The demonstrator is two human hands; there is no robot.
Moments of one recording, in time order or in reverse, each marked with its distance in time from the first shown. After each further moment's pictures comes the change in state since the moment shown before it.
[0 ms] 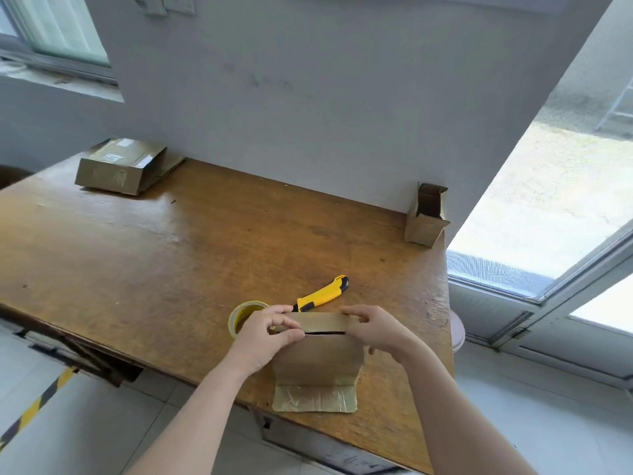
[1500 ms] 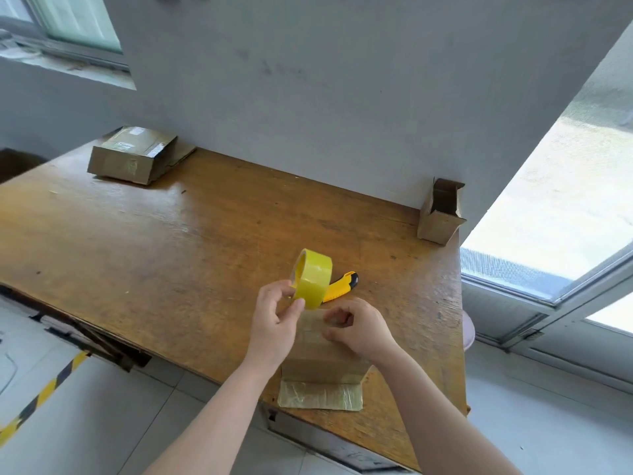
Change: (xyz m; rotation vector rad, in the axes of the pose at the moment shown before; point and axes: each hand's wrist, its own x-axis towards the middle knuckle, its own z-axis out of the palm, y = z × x) left_hand 0.000 0.014 0.021 -0.200 0.430 0.160; right_hand 0.015 -0.009 0.039 -0.102 0.261 -0.282
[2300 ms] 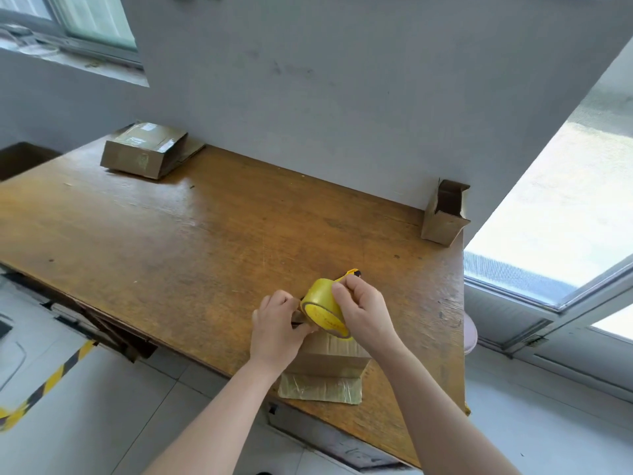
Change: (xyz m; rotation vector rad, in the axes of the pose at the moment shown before) left_hand -0.012 -0.007 0.002 0.673 -0.140 0.015; right_hand -0.020 -0.032 -0.015 0.418 0.161 -0.174
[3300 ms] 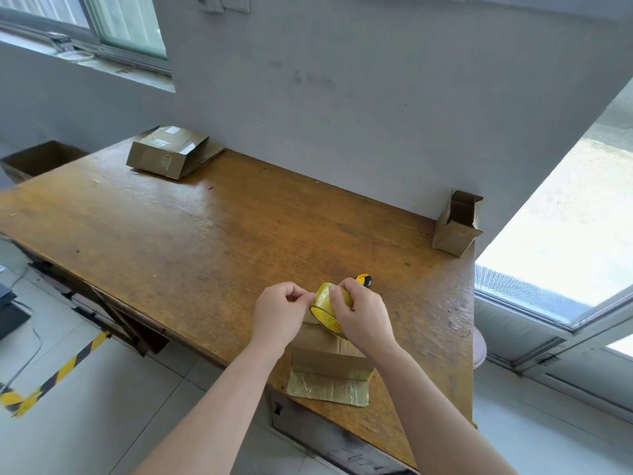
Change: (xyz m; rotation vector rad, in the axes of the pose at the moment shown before) left_hand -0.002 0.031 -0.053 -0.501 0.065 -0.302; right_hand -0.001 -0.007 0.018 -0.406 -0.006 -0.030
